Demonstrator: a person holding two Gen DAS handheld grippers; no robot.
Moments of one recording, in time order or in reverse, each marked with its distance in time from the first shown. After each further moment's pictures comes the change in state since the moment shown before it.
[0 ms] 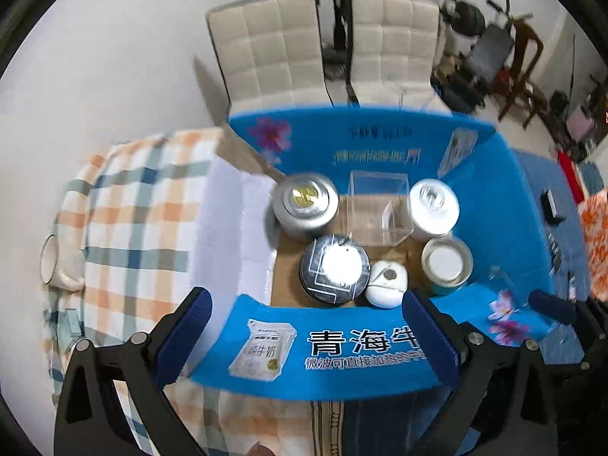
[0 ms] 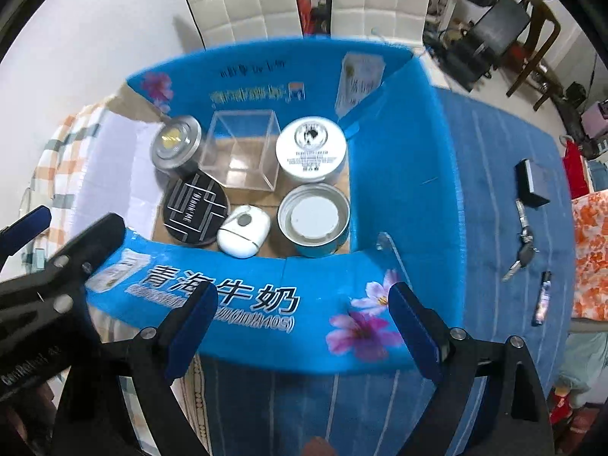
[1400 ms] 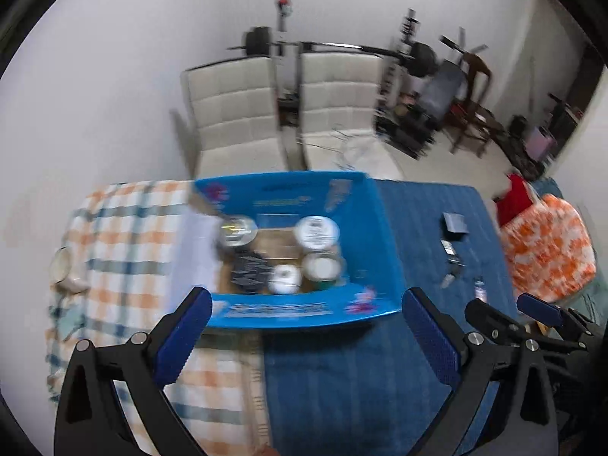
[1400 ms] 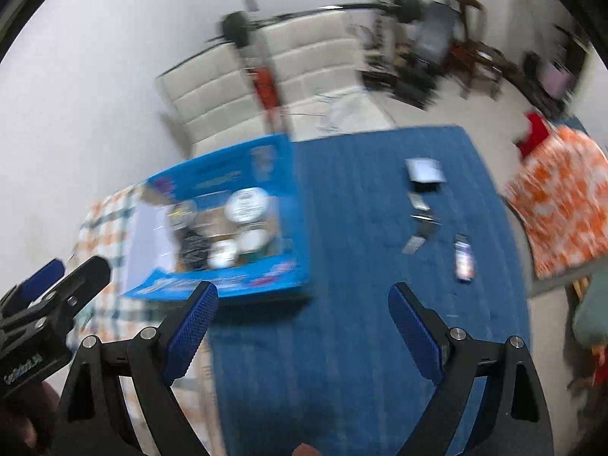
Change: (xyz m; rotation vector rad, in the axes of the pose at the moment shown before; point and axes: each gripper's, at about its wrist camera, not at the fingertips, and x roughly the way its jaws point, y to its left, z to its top) left arm -0.143 -0.101 -0.009 0.044 -0.138 -0.133; right arm -0.200 -0.150 -0.074 0.259 -0.216 0.040
